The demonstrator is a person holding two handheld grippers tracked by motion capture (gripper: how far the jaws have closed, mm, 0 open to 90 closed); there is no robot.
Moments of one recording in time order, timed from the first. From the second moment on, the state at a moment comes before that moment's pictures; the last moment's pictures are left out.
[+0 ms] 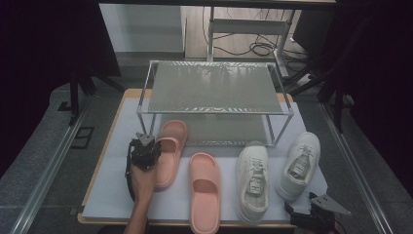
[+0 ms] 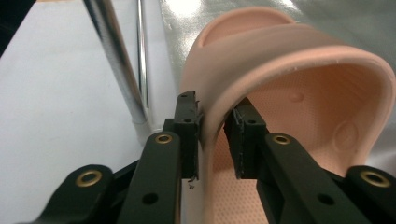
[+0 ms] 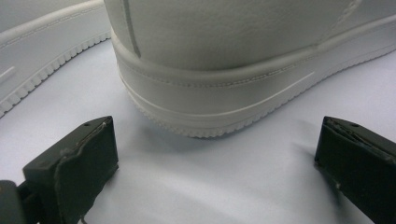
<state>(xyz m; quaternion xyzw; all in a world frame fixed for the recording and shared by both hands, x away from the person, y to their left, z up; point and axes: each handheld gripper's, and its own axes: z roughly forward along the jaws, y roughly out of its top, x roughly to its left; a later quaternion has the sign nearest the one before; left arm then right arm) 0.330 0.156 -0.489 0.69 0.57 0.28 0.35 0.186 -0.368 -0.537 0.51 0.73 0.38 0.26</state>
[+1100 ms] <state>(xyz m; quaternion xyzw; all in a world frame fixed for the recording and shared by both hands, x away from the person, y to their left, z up) 0.216 0.203 -0.489 0.72 0.53 0.20 0.40 0.186 -0.367 -0.537 0.51 0.73 0.38 0.26</state>
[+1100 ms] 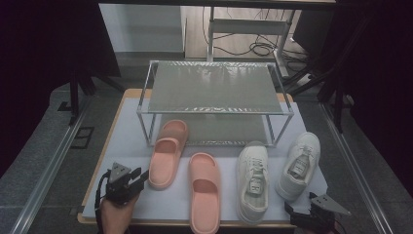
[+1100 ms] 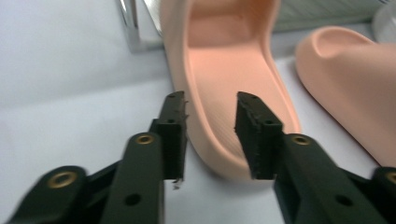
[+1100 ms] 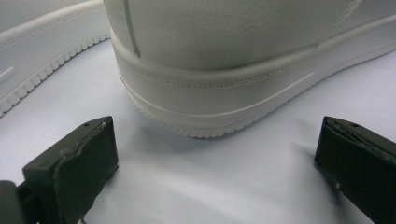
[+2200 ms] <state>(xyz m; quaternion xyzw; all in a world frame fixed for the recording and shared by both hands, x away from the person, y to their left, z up) 0.216 0.171 -0.515 0.77 0.50 0.19 0.36 0.186 -0.367 -0.537 0.51 0.73 0.38 0.26</state>
